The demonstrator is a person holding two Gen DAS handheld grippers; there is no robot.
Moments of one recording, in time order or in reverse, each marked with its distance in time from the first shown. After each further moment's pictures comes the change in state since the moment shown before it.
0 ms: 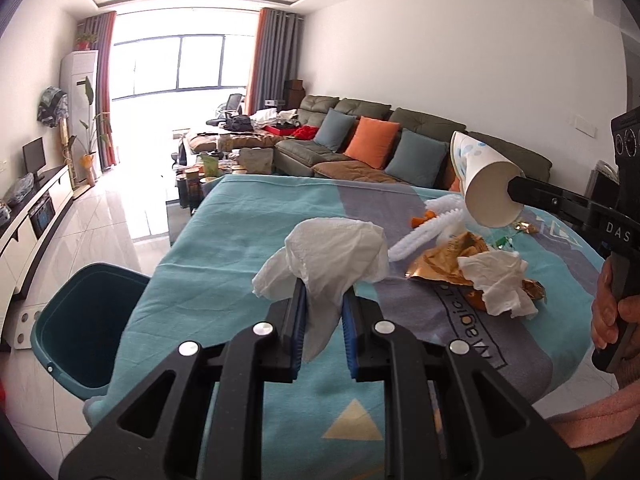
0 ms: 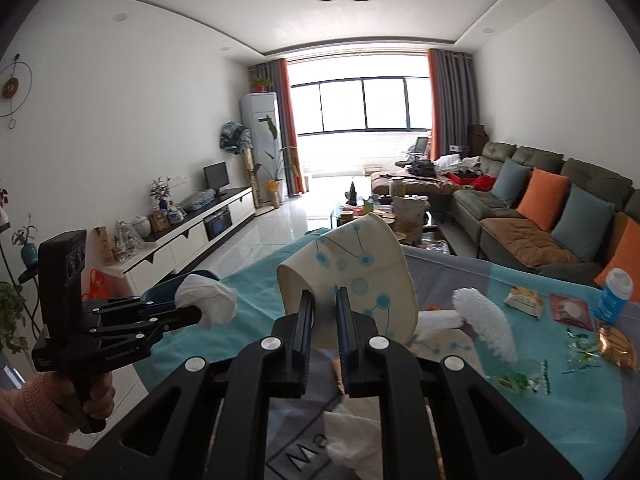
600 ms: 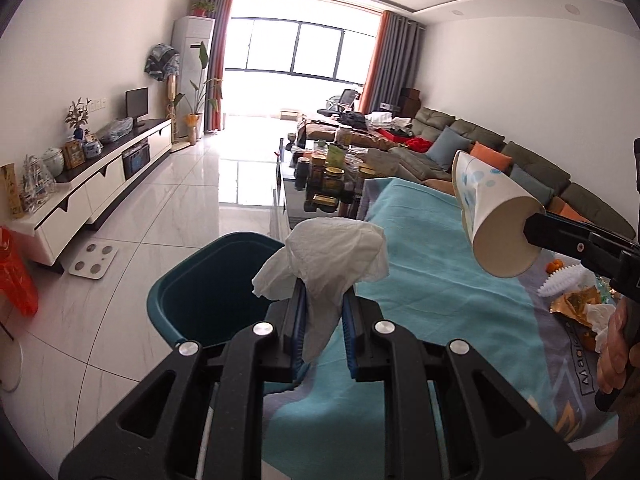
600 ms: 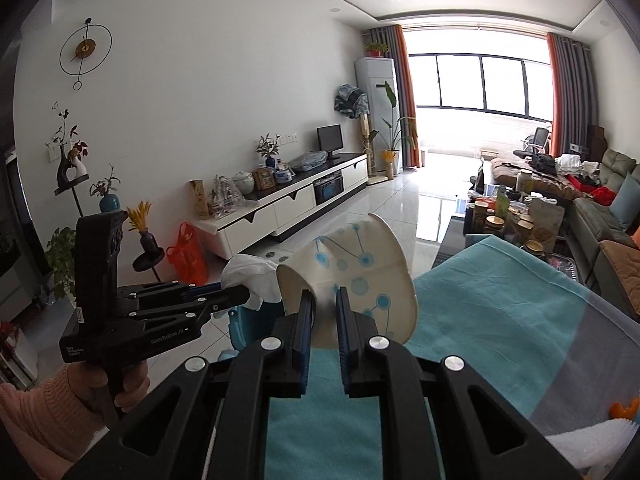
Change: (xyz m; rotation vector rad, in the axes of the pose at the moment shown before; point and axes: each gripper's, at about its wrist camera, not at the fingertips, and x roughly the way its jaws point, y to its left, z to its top) left arm -0.046 0.155 -0.011 -0.246 0.002 0.332; right arm 0.135 0.135 0.050 -0.138 0.135 0.391
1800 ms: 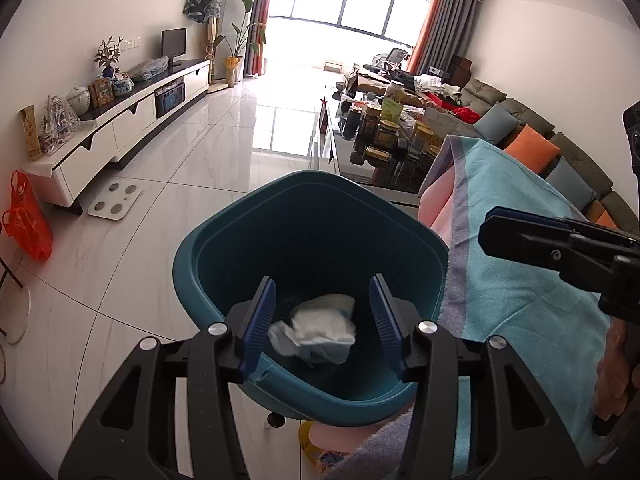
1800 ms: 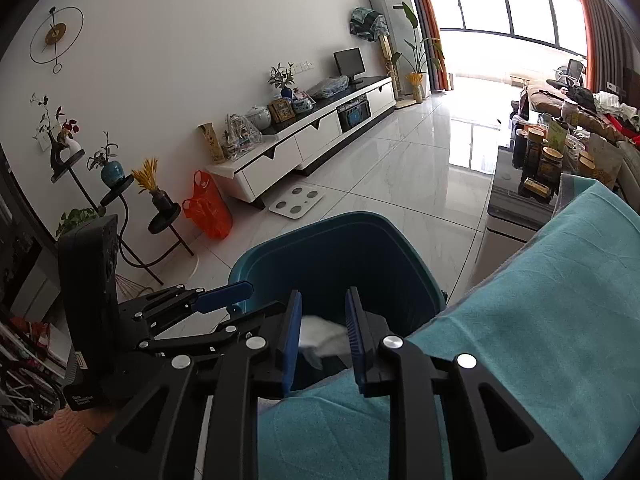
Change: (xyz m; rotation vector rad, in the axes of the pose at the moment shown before) left arm 0.079 0.064 -0.014 -0.117 0.185 0.096; right arm 0.170 0.012 0.005 0.076 0.272 0.104
